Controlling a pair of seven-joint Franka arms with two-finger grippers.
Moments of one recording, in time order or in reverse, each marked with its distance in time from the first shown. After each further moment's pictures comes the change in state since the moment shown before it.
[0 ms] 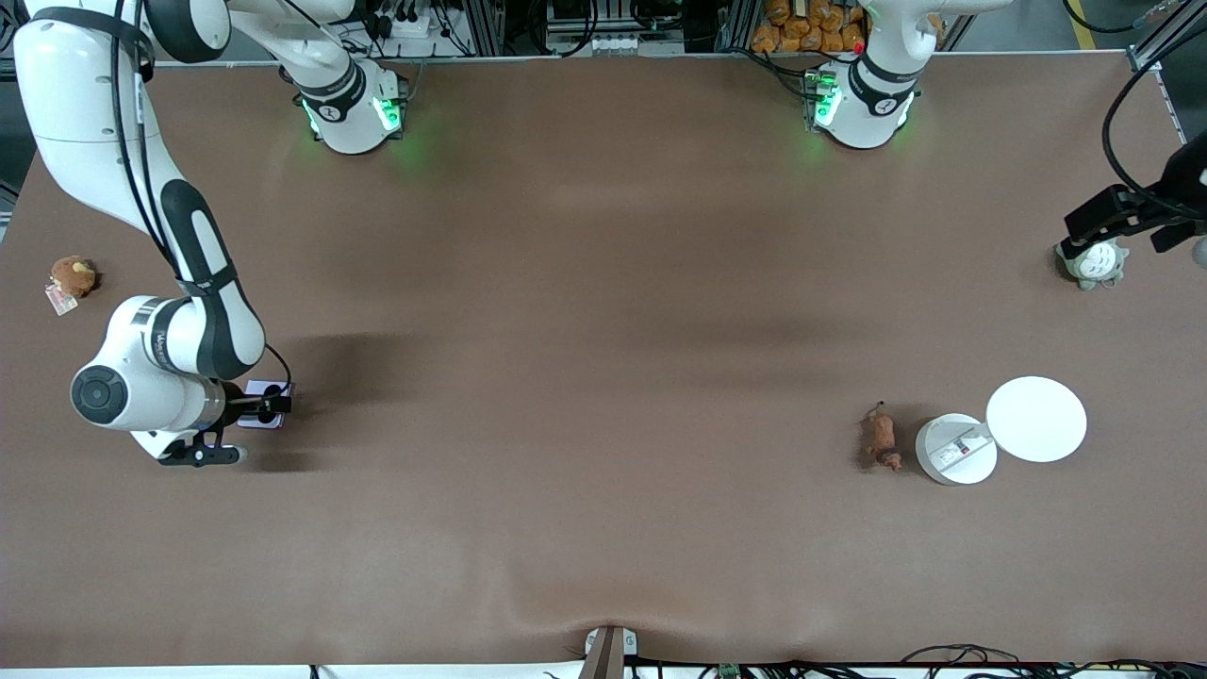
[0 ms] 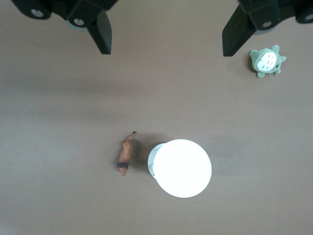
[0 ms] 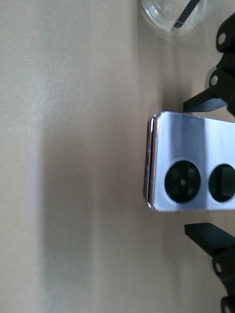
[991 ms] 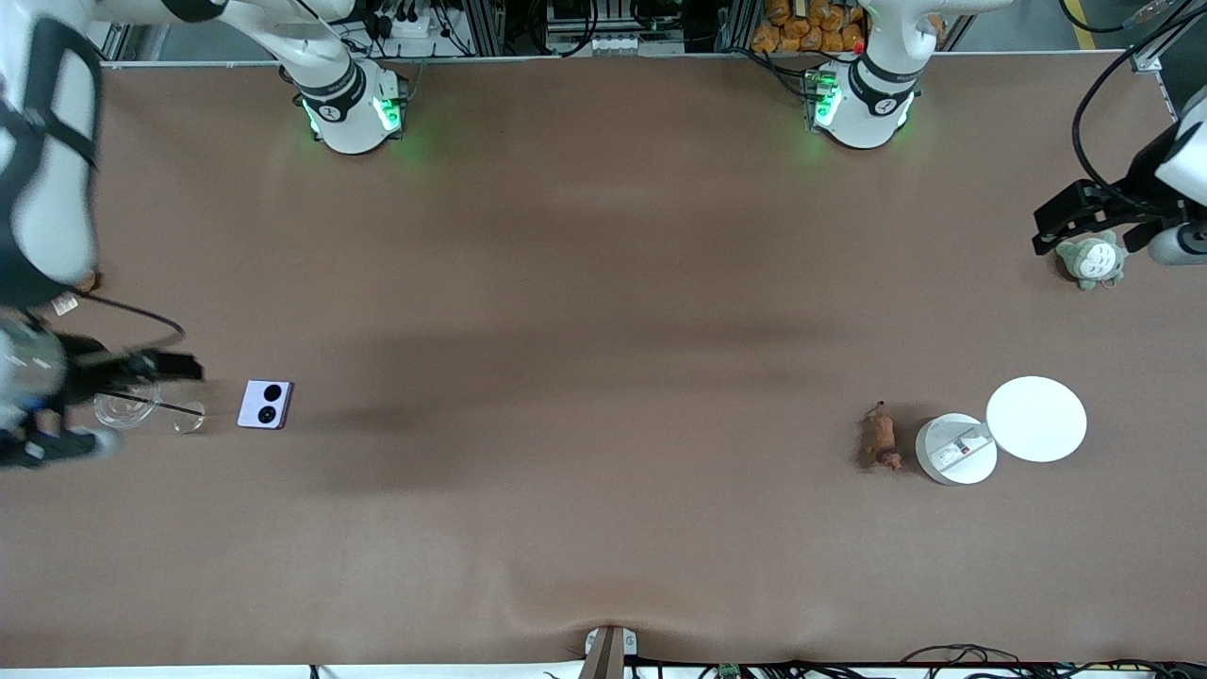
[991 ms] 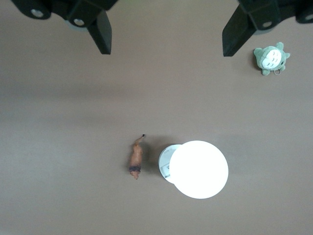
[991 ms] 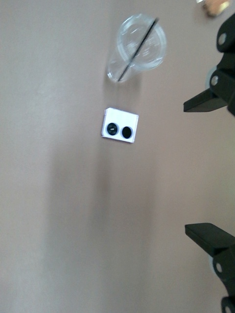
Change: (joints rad) left arm -0.004 -0.001 -0.042 0.001 0.000 -0.010 -0.005; right arm 0.018 -0.152 0.078 0.715 0.002 -0.872 -0.001
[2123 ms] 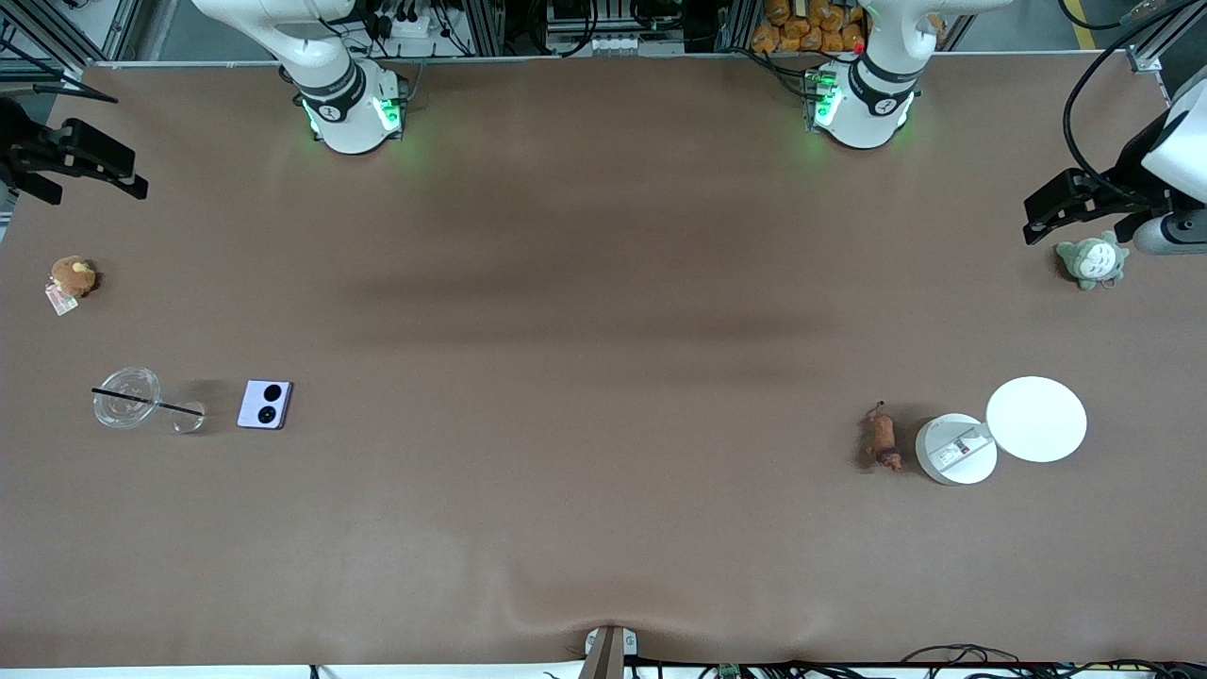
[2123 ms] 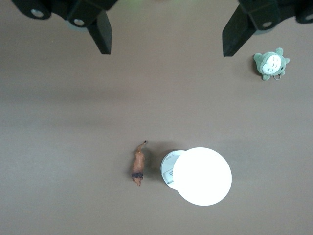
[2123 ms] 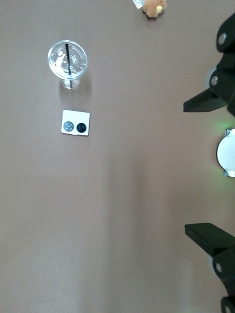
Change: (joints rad) left arm 0.006 -0.008 -0.011 0.006 0.000 -0.033 -0.004; right arm 0.020 -0.576 0.001 -0.500 0.015 0.054 0.118
